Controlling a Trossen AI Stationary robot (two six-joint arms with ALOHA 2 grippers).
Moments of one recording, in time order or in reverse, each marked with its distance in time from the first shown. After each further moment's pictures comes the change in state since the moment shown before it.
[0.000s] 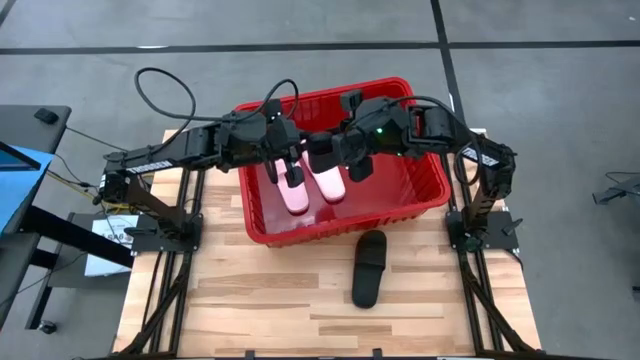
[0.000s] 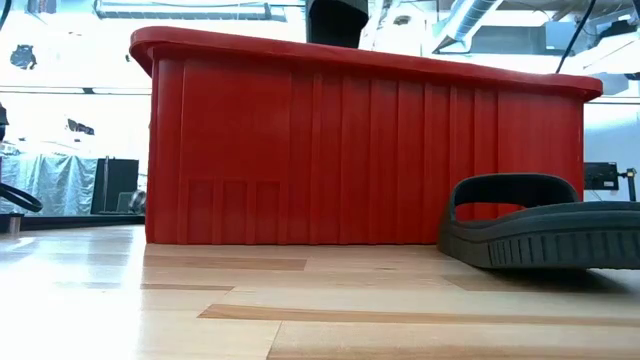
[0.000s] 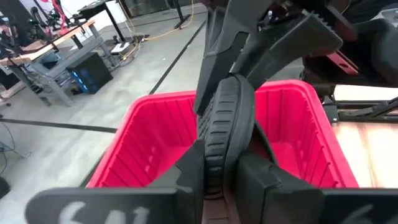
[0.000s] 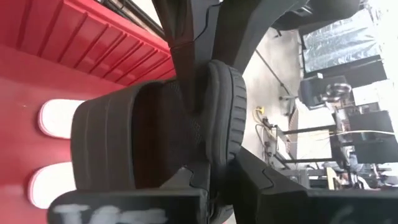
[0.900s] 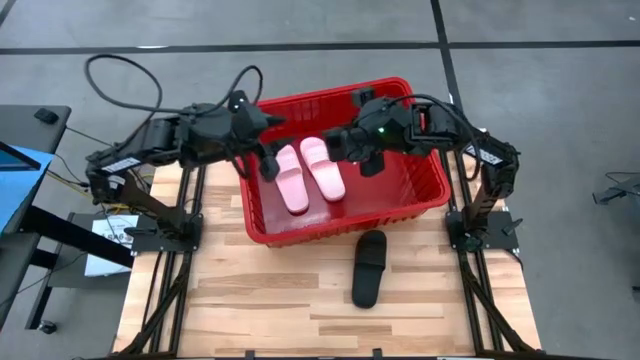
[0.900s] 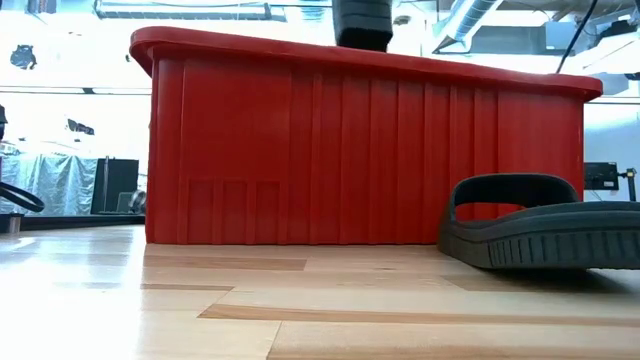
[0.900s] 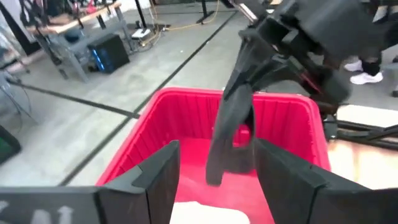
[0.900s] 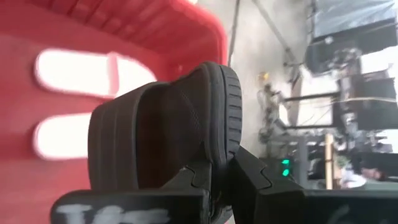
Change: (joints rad) left arm -0.064 -0.035 0.221 -0.301 -0.160 -0.185; right arm -0.015 -0.028 0.000 -0.146 0.085 0.043
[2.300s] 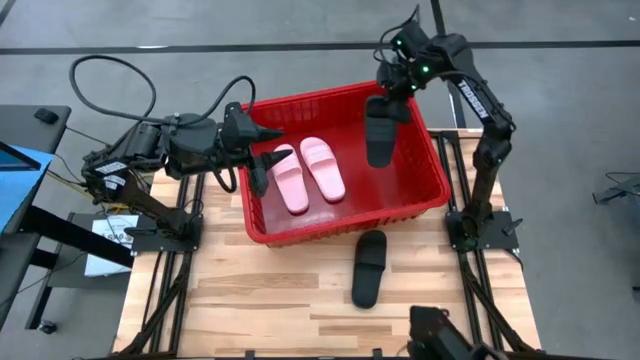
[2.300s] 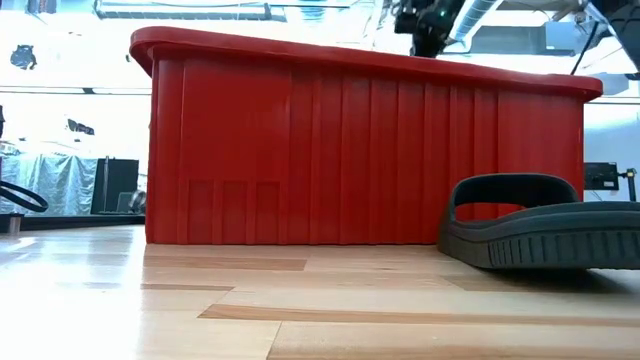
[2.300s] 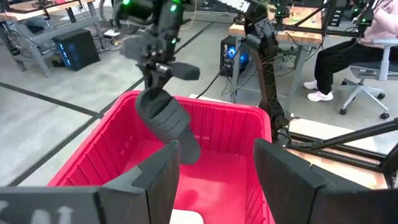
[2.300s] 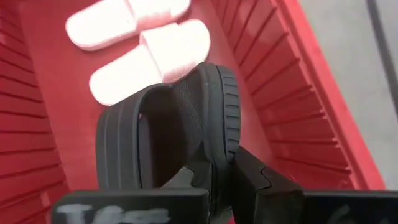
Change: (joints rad) left arm -0.118 0.002 0.074 -0.051 0.000 -0.144; right arm -0.759 0.107 -0.019 -0.282 -0.755 0.098
